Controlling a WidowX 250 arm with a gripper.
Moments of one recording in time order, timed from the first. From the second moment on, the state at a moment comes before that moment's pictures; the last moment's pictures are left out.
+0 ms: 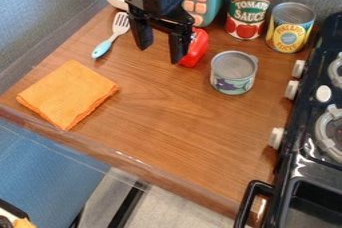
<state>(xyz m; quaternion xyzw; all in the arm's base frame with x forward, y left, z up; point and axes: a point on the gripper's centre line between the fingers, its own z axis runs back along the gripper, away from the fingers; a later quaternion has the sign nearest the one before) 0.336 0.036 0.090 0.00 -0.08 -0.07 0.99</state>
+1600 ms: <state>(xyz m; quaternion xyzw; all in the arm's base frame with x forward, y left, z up) 0.272 0.162 0.034 0.01 -0.03 -0.06 1.00</state>
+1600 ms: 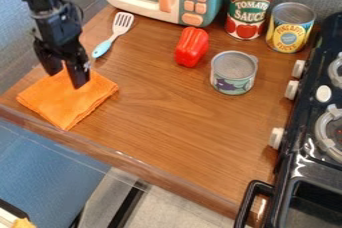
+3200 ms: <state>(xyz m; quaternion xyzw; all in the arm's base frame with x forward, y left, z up) 0.277 -0.051 0.019 -0.03 -0.05 0.01 1.00</state>
